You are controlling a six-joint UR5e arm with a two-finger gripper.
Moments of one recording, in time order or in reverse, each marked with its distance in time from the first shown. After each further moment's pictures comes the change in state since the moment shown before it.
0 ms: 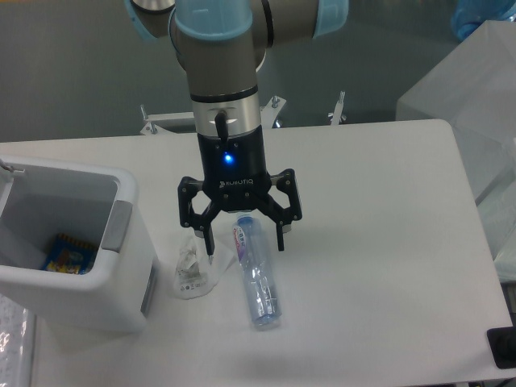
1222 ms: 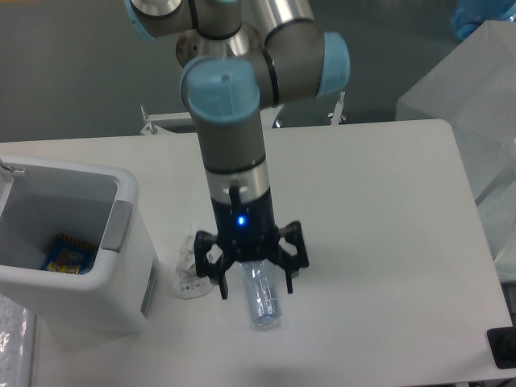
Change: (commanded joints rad) arm -0.018 -0.251 0.006 0.083 0.041 -0.098
